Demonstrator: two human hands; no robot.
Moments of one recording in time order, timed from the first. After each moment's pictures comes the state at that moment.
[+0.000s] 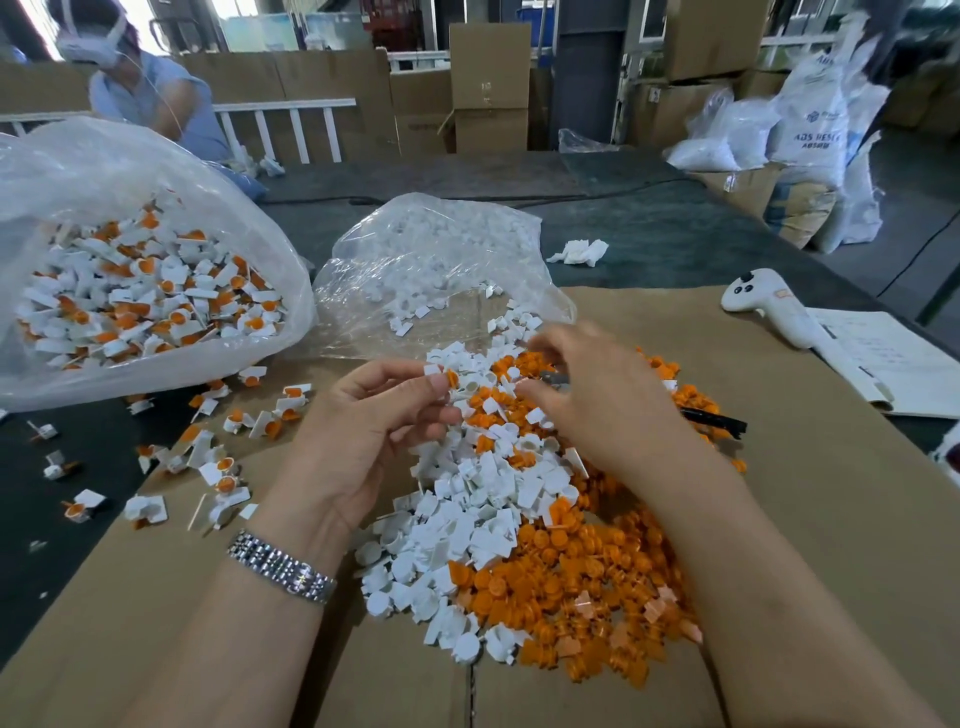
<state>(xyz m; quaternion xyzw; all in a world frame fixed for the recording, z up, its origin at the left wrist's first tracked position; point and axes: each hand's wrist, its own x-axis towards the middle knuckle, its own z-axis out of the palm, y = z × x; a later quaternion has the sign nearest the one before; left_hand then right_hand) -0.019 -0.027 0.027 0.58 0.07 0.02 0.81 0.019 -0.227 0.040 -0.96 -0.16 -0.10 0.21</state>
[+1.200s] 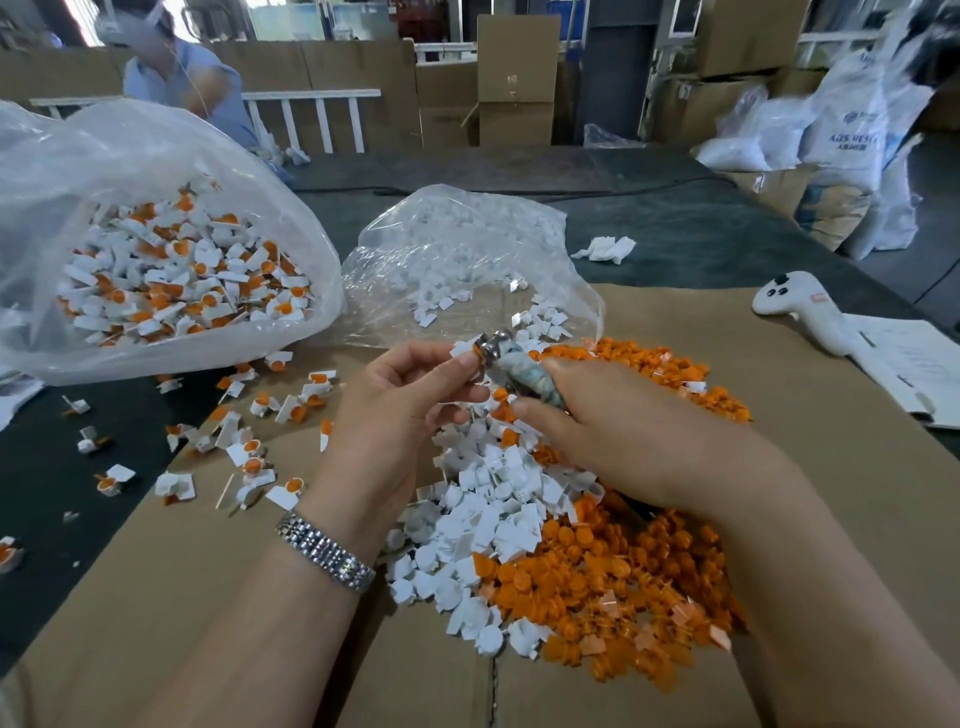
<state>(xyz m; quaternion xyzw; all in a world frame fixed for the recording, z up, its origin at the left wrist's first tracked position) -0.018 -0.034 0.023 0.58 0.03 0.08 0.81 -0.004 -0.217 0.063 -0.94 -0.25 0.08 0.20</state>
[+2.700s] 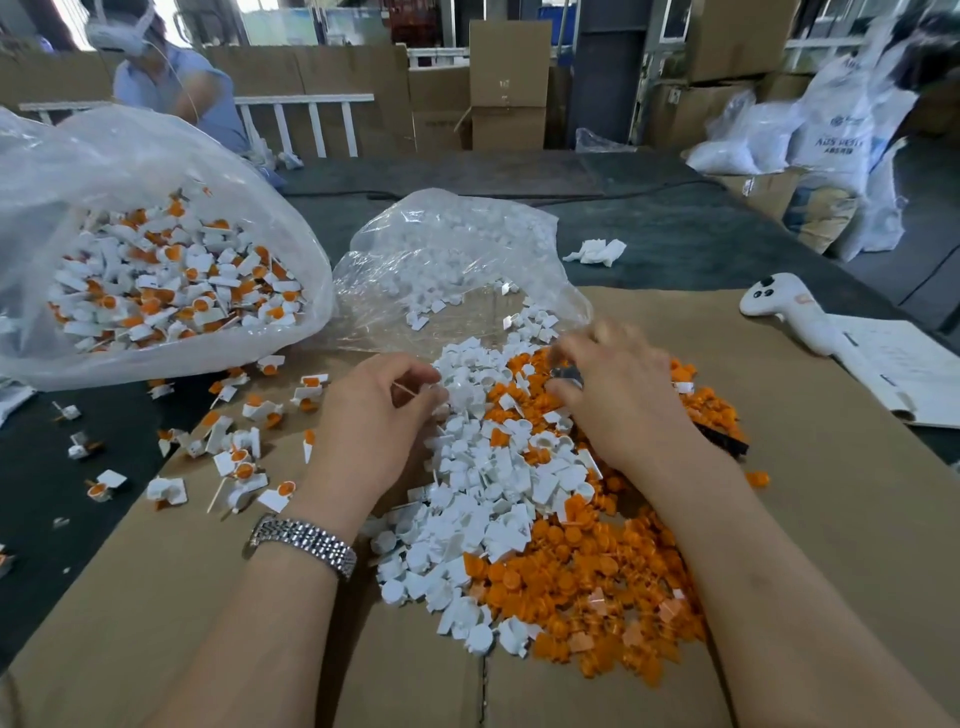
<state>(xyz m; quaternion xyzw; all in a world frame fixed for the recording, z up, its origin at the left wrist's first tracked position) -0.007 -0.013 0.008 0.90 0.06 0.19 0.38 0.037 -0.226 0.021 -0.98 -0.13 -0.14 0.10</state>
